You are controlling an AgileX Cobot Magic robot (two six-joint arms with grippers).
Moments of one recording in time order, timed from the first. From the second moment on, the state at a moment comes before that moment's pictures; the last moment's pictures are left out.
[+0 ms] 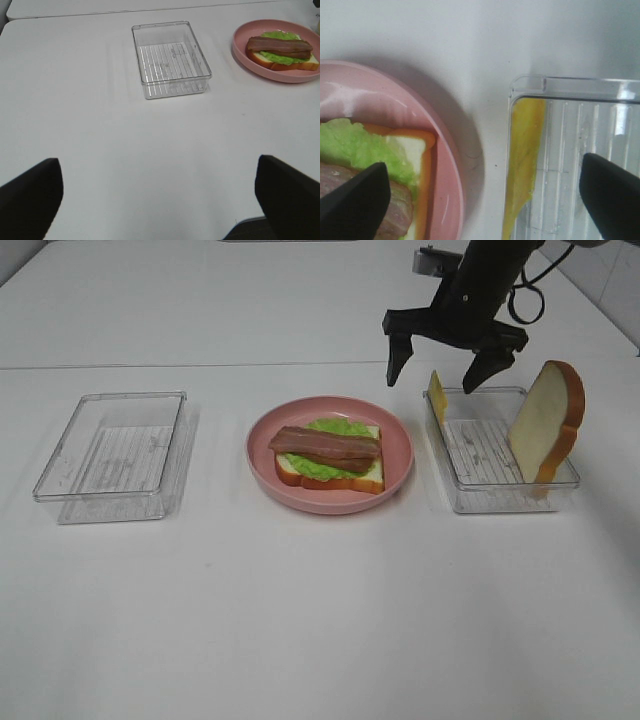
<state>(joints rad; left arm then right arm) -0.01 -0.01 -0.51 -0.12 1.08 0.07 0.21 2.42 -2.17 0.18 1.23 0.12</state>
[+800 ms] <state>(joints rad) -0.01 -0.01 -0.51 -0.12 1.08 0.07 0.21 2.46 -2.17 0.19 1.23 0.12</state>
